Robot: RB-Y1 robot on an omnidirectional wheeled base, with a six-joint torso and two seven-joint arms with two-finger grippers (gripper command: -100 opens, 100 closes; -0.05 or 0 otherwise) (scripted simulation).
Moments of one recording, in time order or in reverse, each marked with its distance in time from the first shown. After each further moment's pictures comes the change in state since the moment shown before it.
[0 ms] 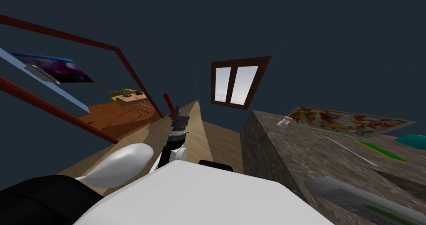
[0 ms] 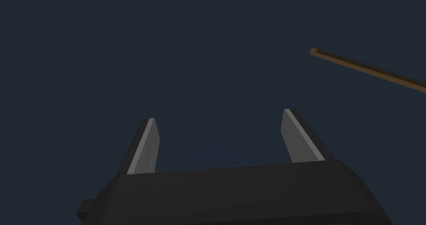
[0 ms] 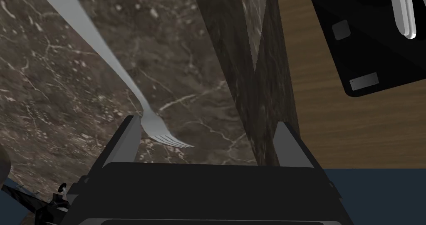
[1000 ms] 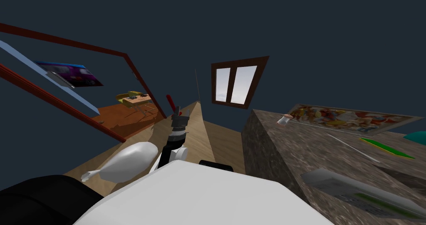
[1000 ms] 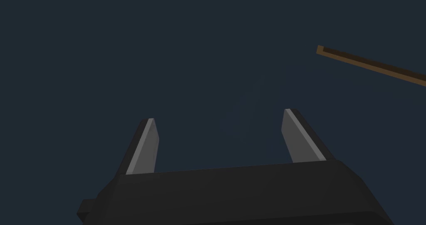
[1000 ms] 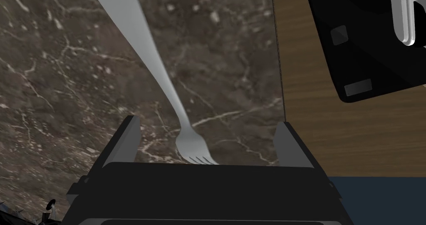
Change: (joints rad) left arm 0.000 -0.001 0.000 0.000 0.000 0.000 0.000; right arm -0.069 -0.085 -0.047 0.058 0.150 -0.024 -0.173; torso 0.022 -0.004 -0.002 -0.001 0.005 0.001
